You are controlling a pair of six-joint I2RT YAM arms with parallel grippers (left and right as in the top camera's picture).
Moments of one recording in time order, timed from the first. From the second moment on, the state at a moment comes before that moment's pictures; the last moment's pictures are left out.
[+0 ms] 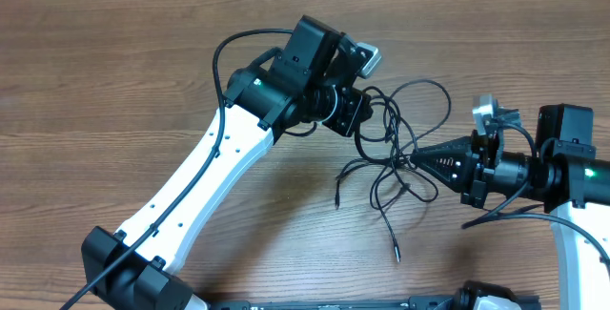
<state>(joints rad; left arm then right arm) -0.60 1.69 1.64 -0.87 0.49 -0.17 -0.20 1.11 1.06 -1.21 -1.40 -0.68</state>
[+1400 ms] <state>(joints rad) -0.67 1.79 1.64 -0.83 0.43 0.00 -0.17 1.10 1.06 -1.14 -1.51 -0.80</state>
